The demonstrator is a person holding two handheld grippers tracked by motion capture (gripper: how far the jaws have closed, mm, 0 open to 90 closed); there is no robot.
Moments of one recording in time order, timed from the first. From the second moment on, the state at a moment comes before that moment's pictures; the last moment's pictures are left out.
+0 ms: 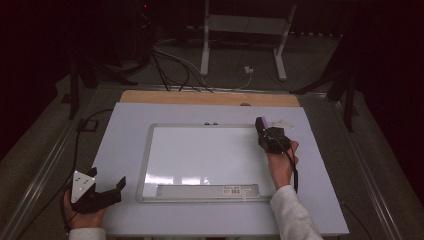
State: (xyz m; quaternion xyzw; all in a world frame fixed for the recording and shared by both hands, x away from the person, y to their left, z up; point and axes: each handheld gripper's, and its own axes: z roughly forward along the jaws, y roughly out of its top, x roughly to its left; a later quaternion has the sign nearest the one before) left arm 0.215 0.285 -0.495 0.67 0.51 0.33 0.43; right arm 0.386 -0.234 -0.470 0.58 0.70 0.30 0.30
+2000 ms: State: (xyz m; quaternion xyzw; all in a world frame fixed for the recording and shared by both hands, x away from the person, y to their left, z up) left arm 0.216 0.284 -0.495 0.67 0.50 0.33 0.43; right arm 0.392 -0.226 -0.488 0.59 0.69 0.31 0.28
